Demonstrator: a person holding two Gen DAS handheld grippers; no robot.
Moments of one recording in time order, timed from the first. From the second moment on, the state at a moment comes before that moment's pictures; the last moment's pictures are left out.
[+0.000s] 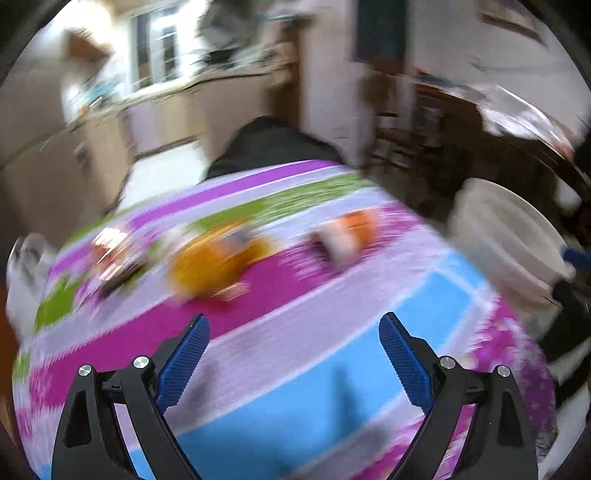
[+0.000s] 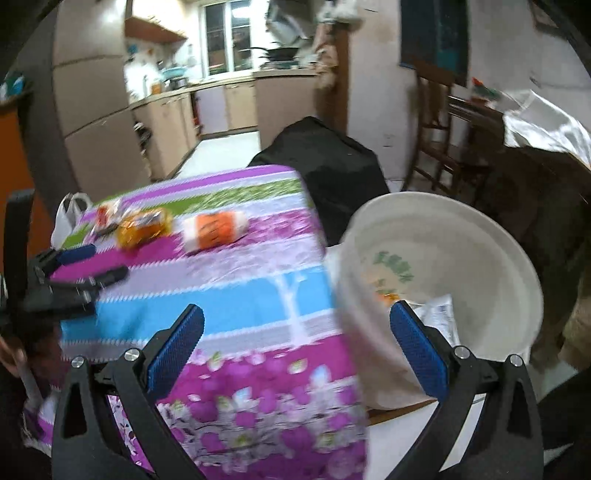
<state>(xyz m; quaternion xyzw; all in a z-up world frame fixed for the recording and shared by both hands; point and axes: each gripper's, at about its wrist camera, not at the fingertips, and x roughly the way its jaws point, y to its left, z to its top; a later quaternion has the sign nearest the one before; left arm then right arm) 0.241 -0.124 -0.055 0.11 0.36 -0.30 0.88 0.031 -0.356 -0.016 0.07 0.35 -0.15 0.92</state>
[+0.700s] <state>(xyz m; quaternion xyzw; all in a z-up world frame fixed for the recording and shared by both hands) 0.449 -0.038 -0.066 0.00 0.41 -0.13 0.90 0.076 -0.303 -0.051 0.11 0.38 -0.06 0.92</state>
